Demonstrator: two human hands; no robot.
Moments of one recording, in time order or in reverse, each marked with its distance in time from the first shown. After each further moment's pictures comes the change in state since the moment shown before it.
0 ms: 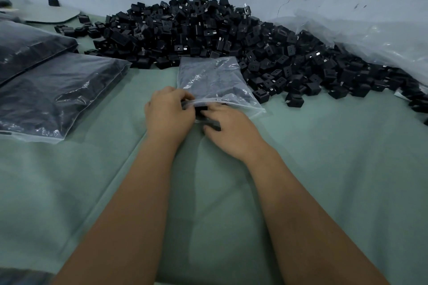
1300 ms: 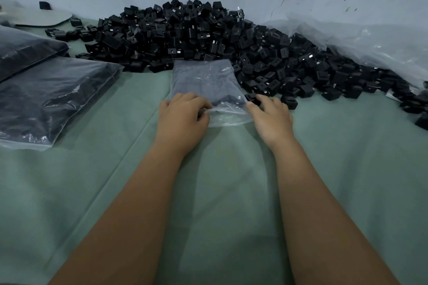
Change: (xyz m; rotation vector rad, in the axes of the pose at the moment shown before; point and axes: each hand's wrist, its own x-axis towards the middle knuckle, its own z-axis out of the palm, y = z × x) left_hand -0.011 0.023 0.009 0.082 -0.087 0.271; right_hand -0.009 0.074 -0.026 0.113 0.224 0.604
